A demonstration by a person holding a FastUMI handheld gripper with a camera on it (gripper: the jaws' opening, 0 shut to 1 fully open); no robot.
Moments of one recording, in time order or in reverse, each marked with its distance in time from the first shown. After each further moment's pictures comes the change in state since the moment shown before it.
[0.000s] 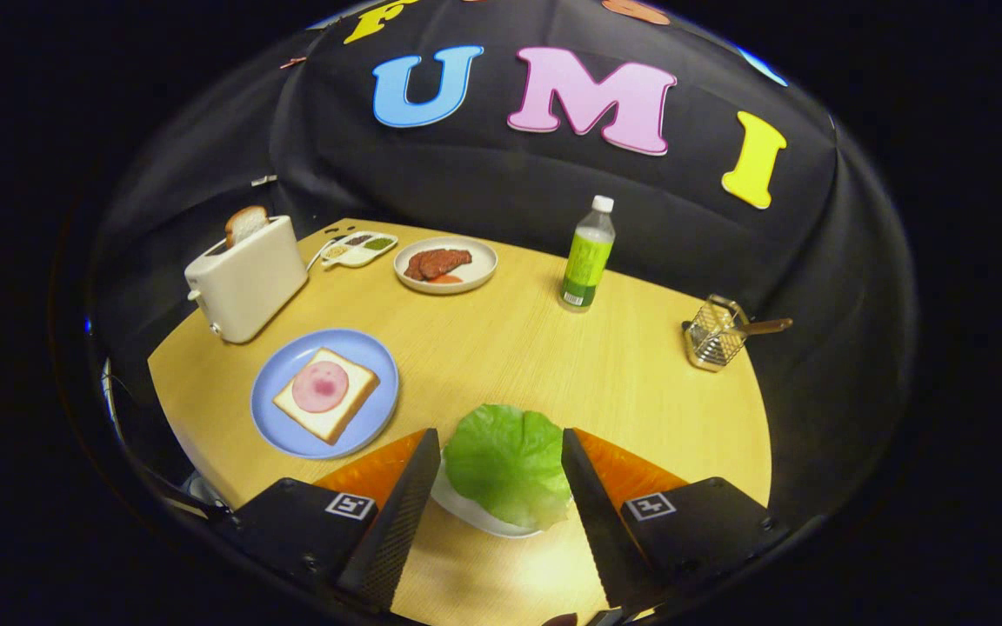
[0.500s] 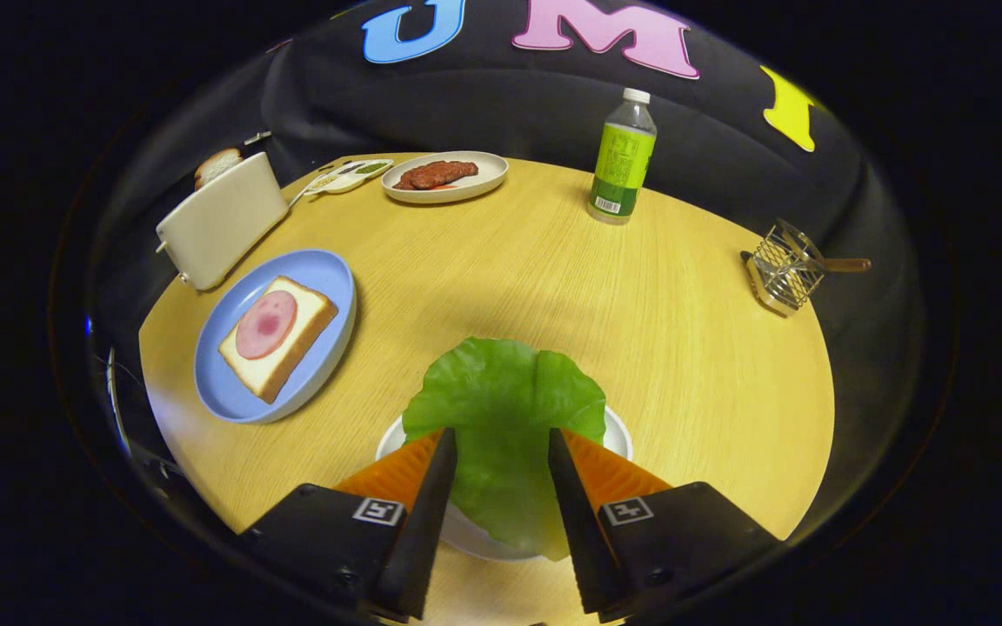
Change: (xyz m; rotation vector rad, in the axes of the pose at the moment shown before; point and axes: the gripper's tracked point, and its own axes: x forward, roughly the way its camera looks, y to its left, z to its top) arm 0.085 -0.005 -0.065 0.023 0.199 0.076
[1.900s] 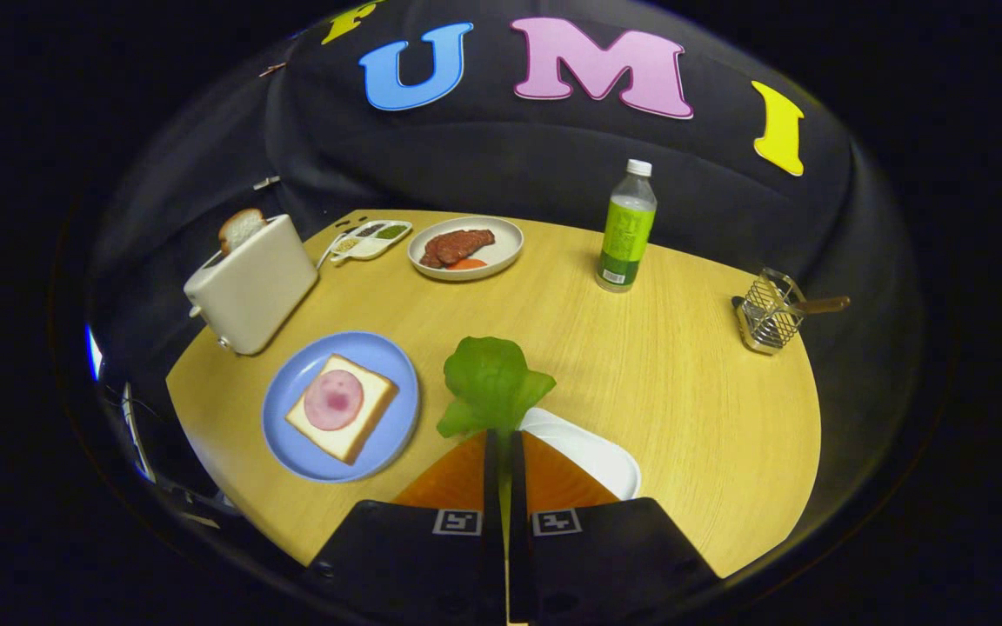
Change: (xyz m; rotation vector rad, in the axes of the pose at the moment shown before) arm -0.067 0.051 0.078 0.050 -0.168 0.046
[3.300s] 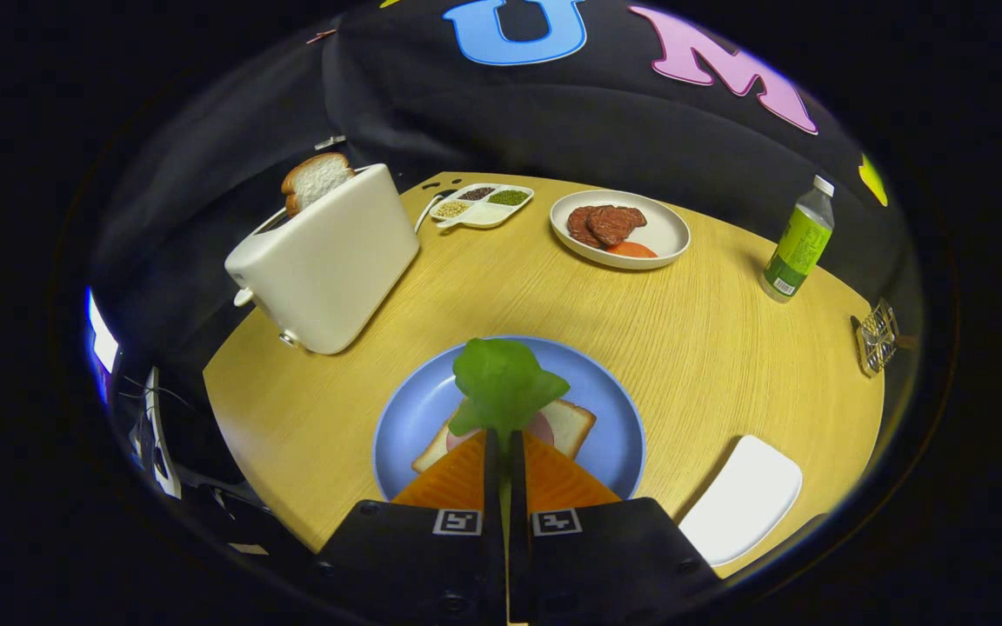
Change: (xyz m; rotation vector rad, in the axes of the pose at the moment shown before) arm 0.078 0.164 -0.009 -0.055 0.129 0.157
